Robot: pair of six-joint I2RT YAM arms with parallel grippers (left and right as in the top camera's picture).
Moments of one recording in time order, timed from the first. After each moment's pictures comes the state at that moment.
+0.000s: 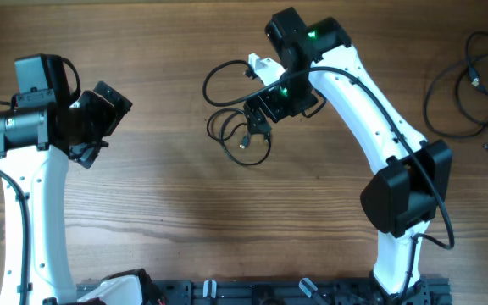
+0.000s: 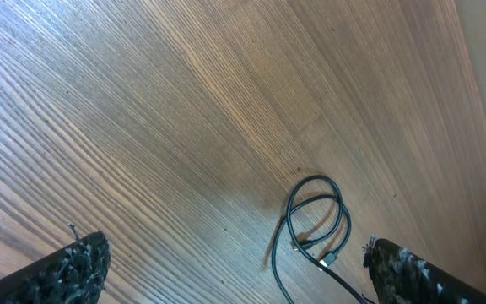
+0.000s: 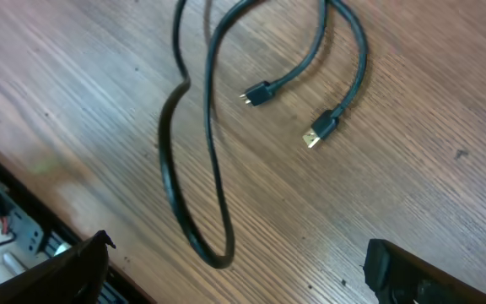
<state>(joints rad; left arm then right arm) 0.18 1.37 1.37 -1.14 0.15 -0.75 0.47 2.08 2.00 -1.43 -0.33 -0.17</state>
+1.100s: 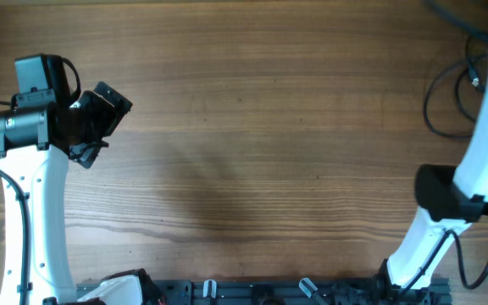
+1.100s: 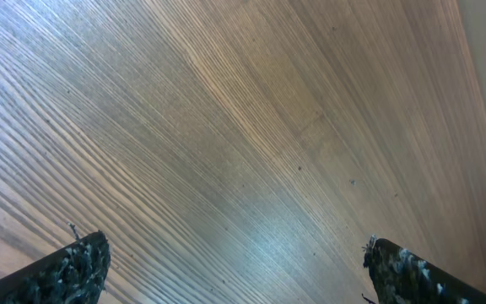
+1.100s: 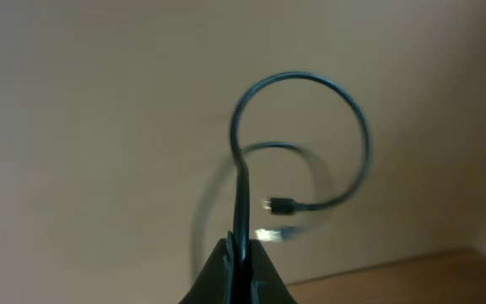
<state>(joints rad) 0.18 1.38 1.37 -1.14 0.15 -0.75 -0.10 2.08 2.83 -0.95 0.05 0.14</state>
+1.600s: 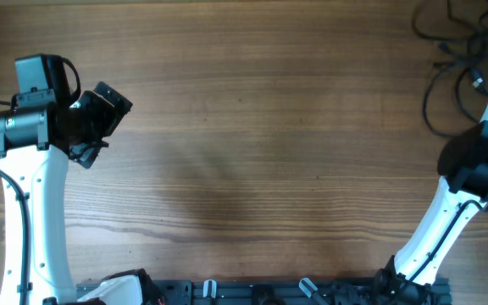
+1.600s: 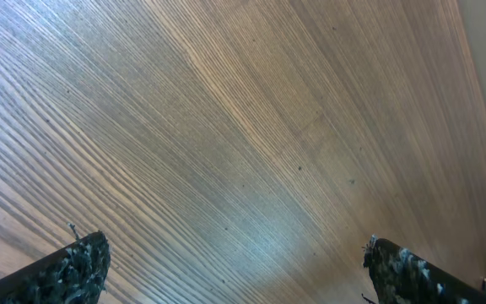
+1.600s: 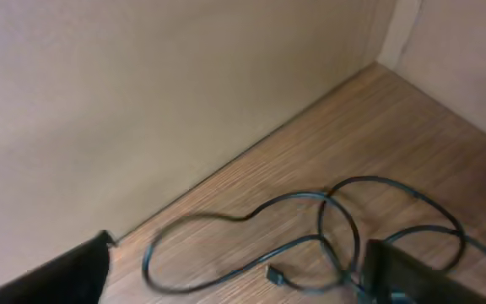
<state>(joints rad) 0.18 1.38 1.37 -1.14 0.15 -0.75 -0.34 2.34 2.44 -0.72 0.08 0.29</state>
